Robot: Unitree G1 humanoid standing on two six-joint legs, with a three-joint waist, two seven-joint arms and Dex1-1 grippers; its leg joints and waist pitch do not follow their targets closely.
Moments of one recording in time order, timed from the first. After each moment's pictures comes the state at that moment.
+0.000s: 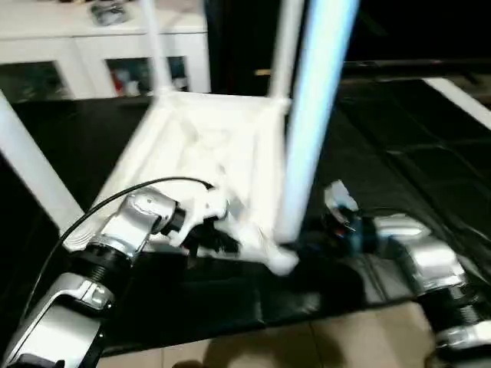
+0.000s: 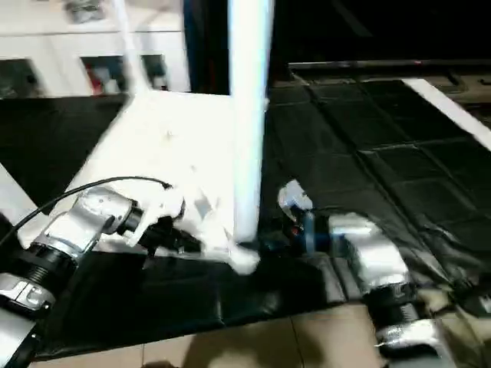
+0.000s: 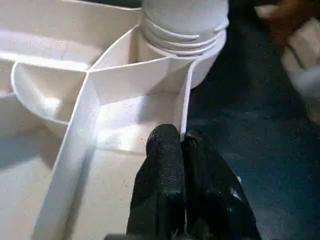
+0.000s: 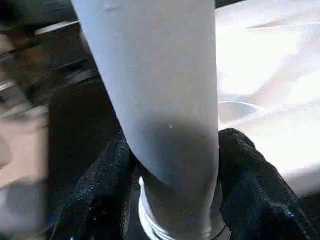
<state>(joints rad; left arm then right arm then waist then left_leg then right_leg) -0.65 0.41 -0.33 0.57 0.02 0.23 -1.32 -0.43 -0.32 0.11 0.38 0.26 0.32 1.16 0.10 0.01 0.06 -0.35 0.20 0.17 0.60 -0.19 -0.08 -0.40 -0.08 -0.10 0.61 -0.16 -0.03</state>
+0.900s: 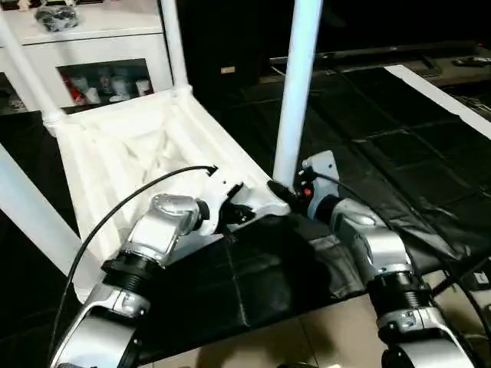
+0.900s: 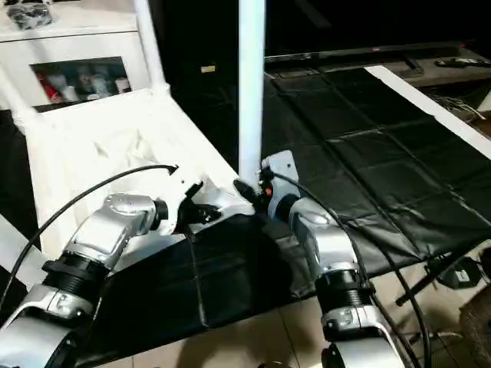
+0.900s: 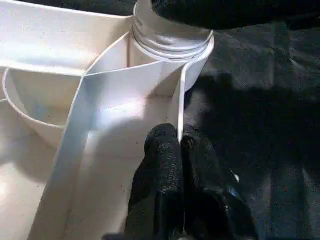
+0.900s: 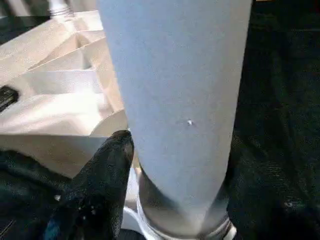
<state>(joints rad) -0.61 0.22 -0.21 0.46 0.01 0.51 -0.93 -0.50 -0.12 0.01 0.45 0.14 0.29 0.63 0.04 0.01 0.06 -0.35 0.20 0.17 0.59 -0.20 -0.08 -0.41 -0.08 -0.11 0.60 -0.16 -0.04</state>
